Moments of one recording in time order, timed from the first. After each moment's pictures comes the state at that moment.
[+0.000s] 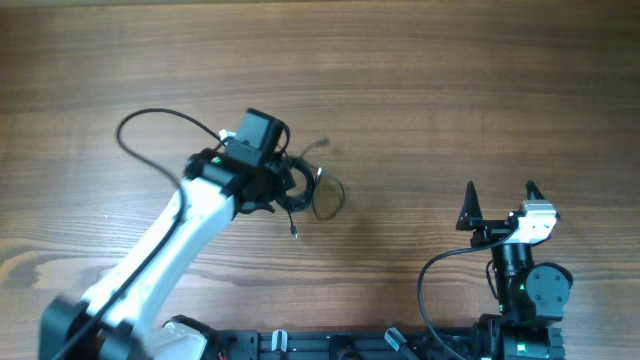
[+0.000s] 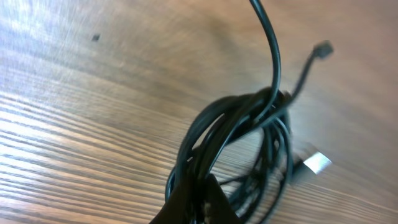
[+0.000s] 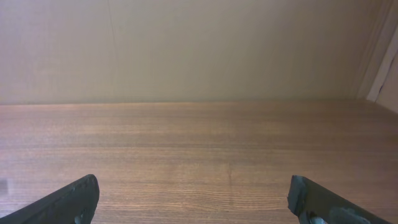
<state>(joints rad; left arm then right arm) -0.43 1.43 1.03 -0.81 0.04 -0.85 -0.10 0.04 0.01 0.00 -0.10 0.01</state>
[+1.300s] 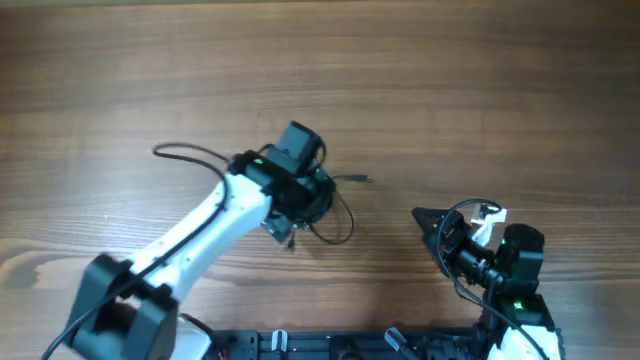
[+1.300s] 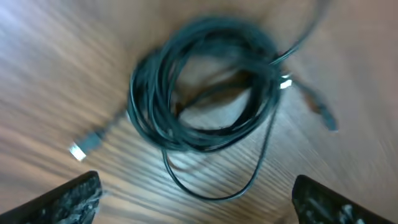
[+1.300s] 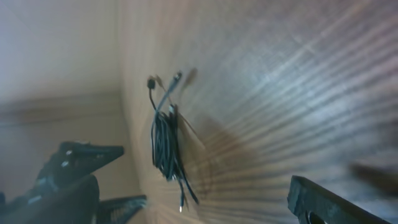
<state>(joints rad) -0.60 1.58 1.03 -0.81 0.15 -1.39 -0.10 0.70 0.01 0.03 -0.76 1.04</state>
